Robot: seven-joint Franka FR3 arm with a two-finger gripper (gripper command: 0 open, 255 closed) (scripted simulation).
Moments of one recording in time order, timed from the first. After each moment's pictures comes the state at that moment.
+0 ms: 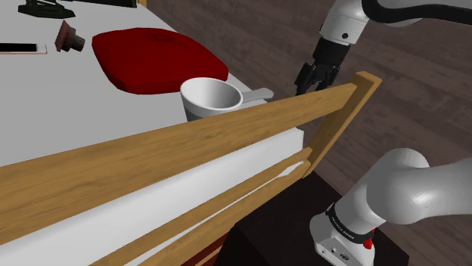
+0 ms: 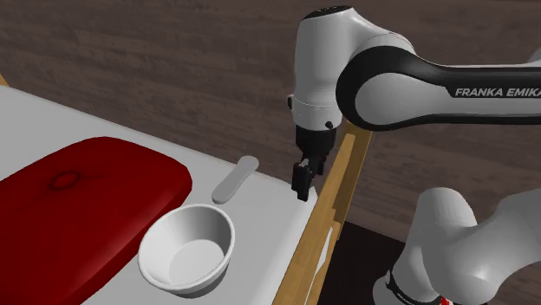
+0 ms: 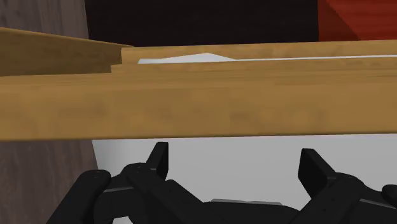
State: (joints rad) arm 0.00 -0.77 0.01 -2.42 0.04 1.60 0.17
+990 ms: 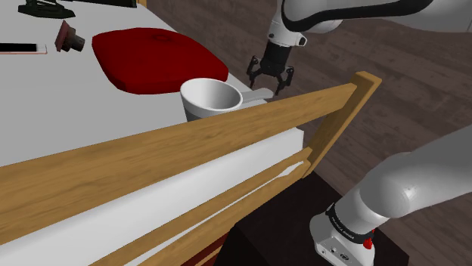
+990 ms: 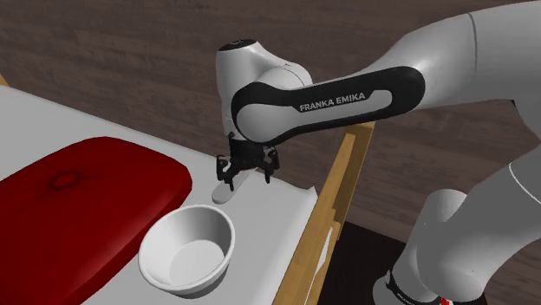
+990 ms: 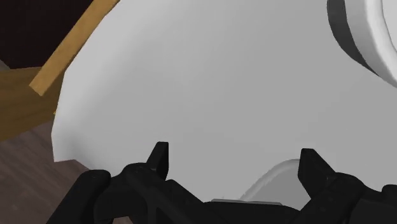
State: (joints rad) arm -0.19 -0.30 0.18 -2.20 0.07 1.89 0.90
